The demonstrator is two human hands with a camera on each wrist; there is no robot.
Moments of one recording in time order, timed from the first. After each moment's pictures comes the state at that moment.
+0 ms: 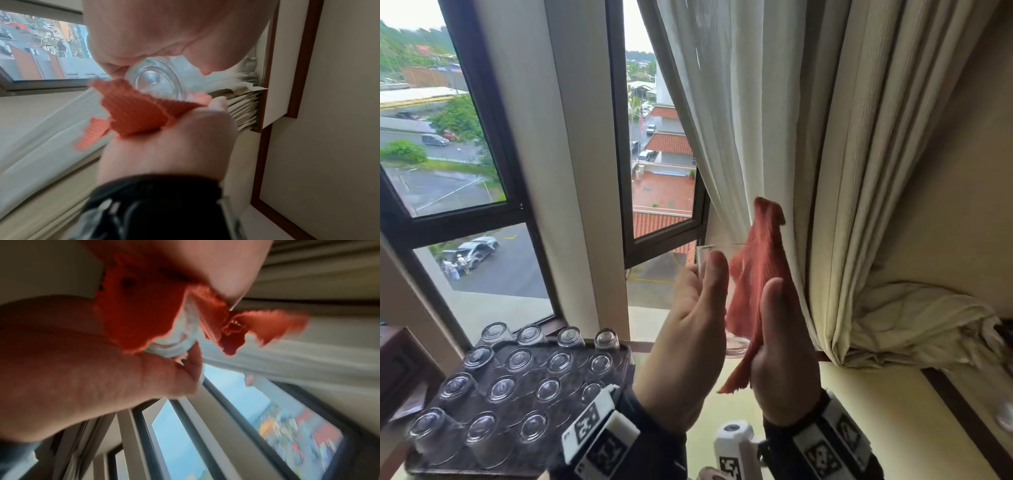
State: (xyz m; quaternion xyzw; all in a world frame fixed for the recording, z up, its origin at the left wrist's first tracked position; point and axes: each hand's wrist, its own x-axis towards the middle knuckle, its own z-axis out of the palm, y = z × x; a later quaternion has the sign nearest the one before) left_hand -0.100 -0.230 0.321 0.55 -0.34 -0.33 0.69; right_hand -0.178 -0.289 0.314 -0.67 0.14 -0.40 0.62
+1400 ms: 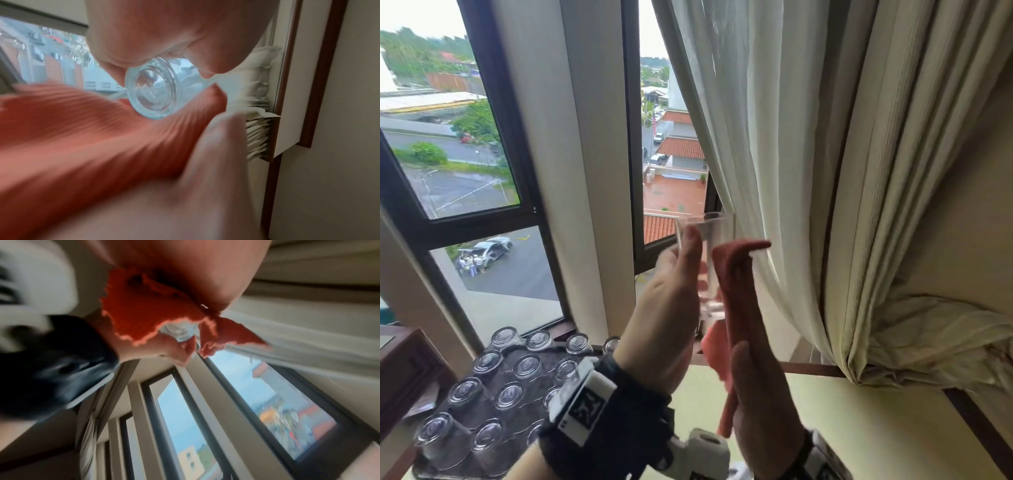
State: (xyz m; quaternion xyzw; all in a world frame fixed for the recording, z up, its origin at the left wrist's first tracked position) left_hand -0.047 -0.250 0.328 0.54 -0.29 -0.34 0.71; right_hand -0.162 -0.291 0.263 -0.75 0.08 -0.40 0.52
